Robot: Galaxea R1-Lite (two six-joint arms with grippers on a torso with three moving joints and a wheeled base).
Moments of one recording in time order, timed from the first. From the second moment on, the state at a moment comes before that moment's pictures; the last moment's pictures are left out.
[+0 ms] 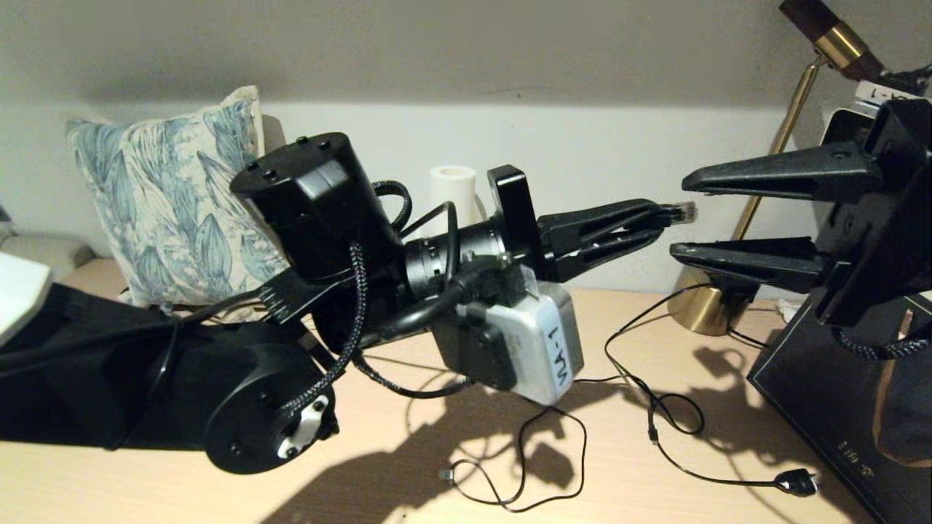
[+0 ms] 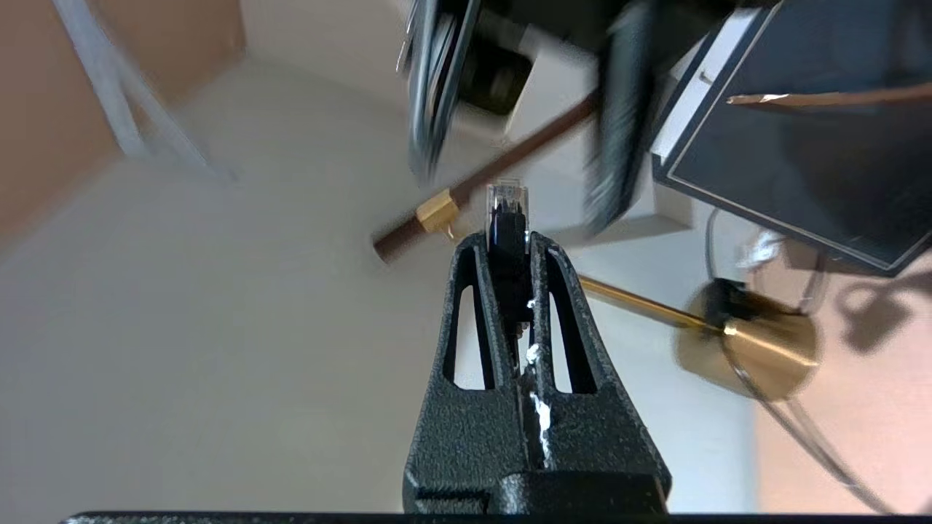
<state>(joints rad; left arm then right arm) -0.81 1.84 -1.10 -1.10 -0.64 1.25 0.45 1.28 -1.11 -0.05 0.66 1.15</state>
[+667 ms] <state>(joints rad) -0.66 1.79 -1.09 -0.91 -0.04 0.24 0.33 0.84 -0.76 -0.03 -0.01 0.33</state>
